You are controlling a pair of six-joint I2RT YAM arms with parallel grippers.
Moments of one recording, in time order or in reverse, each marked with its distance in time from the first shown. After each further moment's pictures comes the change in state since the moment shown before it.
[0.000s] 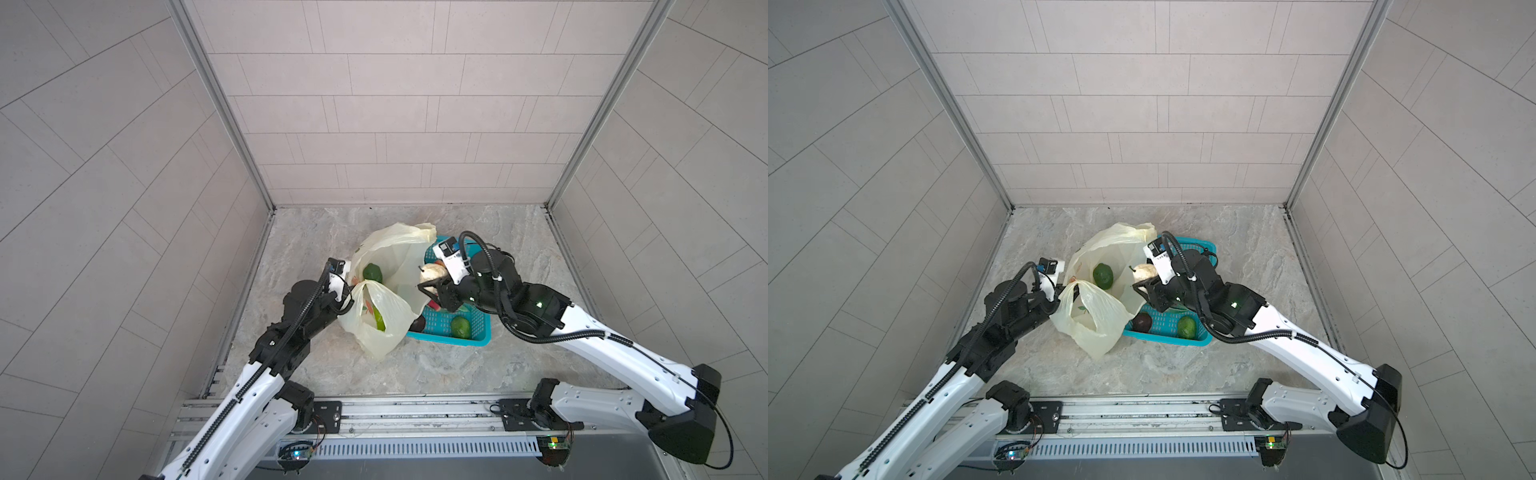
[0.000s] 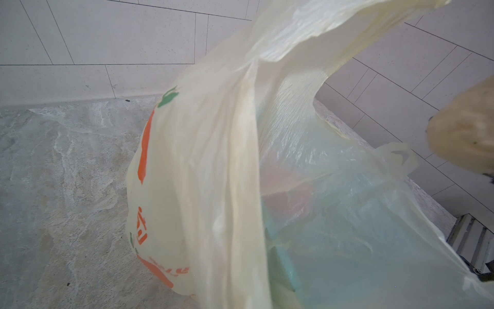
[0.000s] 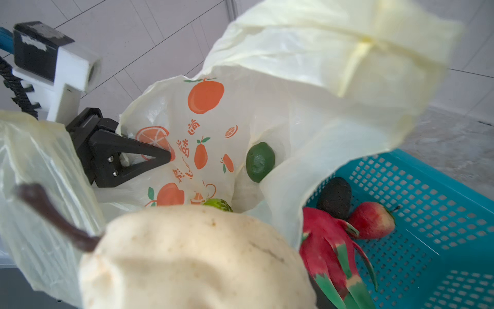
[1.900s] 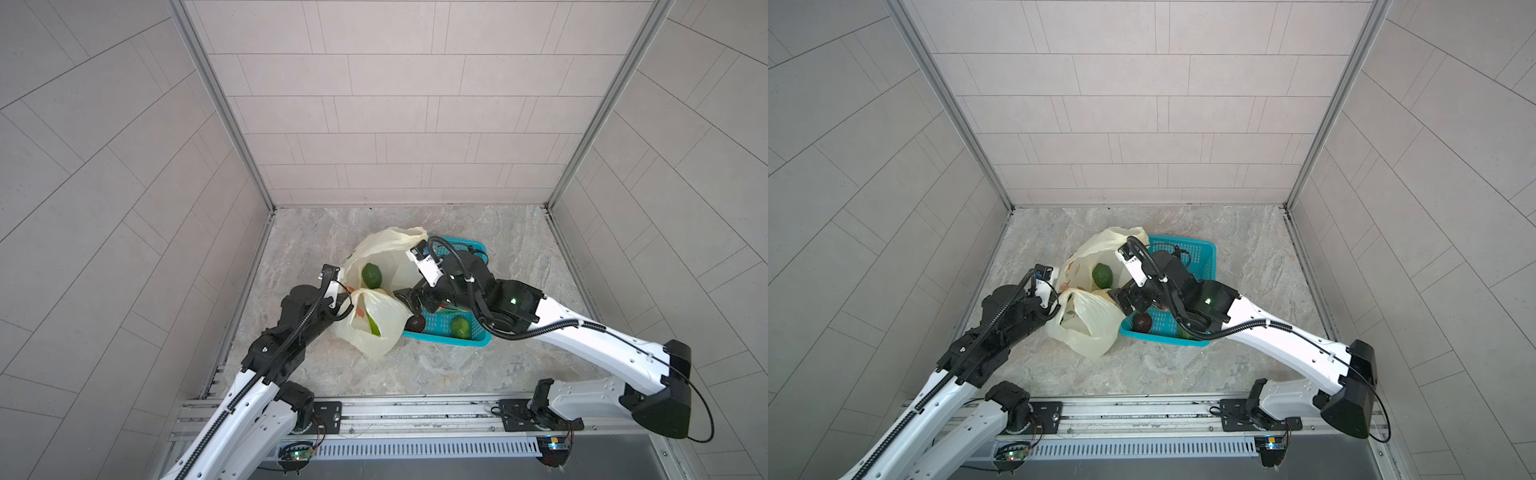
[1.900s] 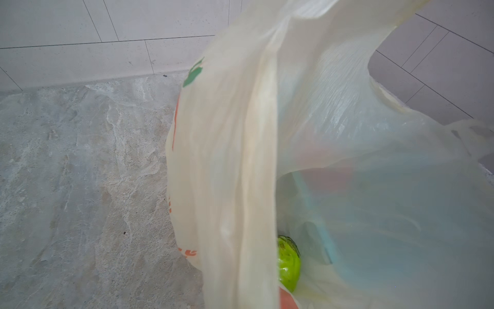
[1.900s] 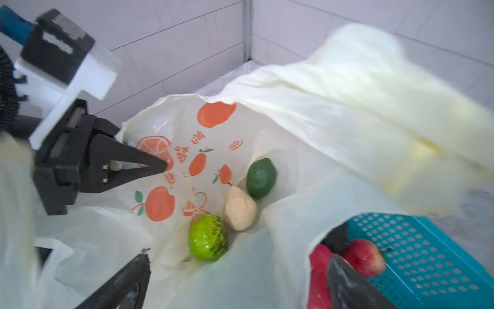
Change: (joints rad) left arm 0.001 -0.043 0.032 -0.198 -0.142 0.053; right arm 0.121 0.027 0.026 0.002 0.240 -0.126
